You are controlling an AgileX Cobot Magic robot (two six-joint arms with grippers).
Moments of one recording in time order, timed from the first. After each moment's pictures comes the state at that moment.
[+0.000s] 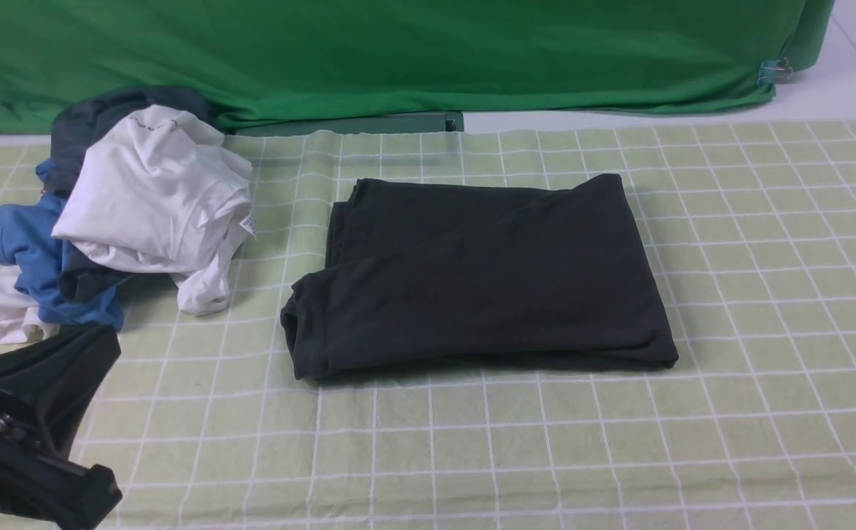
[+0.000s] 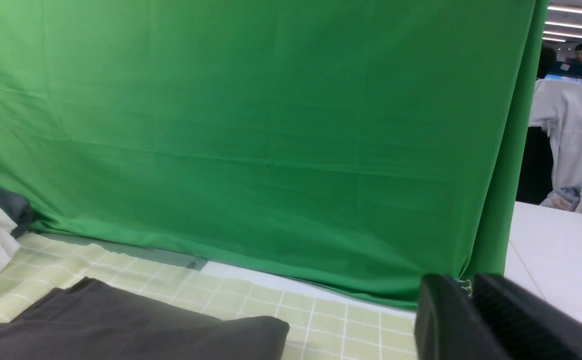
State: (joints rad) right arm 0.21 0.22 -0.32 0.26 0.05 -0.30; left arm -0.32 0.43 -0.29 0.07 0.15 -0.08
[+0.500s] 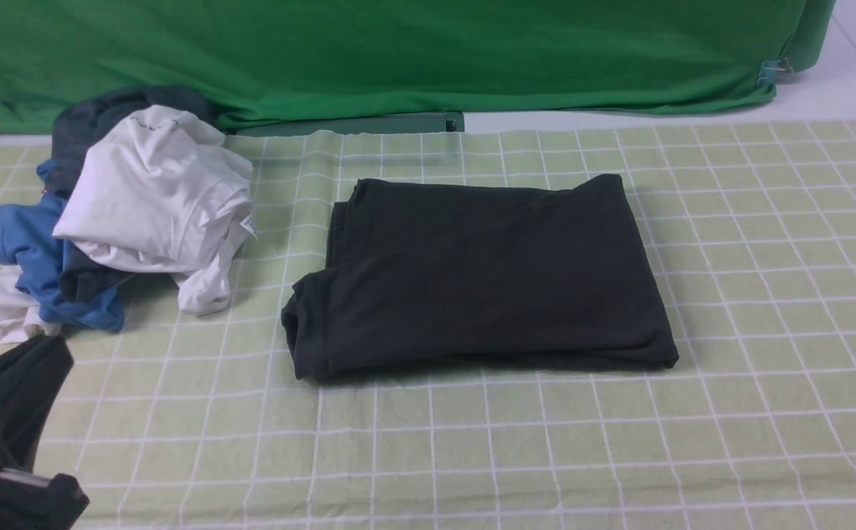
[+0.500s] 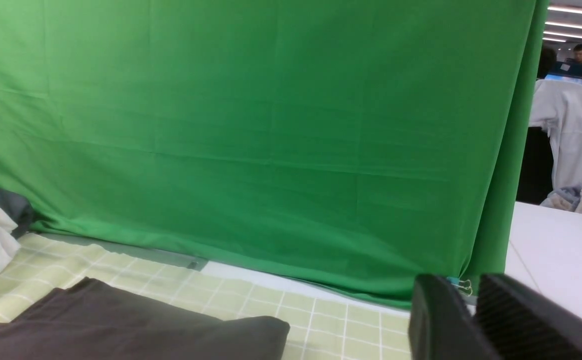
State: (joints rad) right arm 0.21 0.22 -0.32 0.26 0.05 -0.30; left arm -0.16 0.28 -0.17 0.00 0.11 -0.05
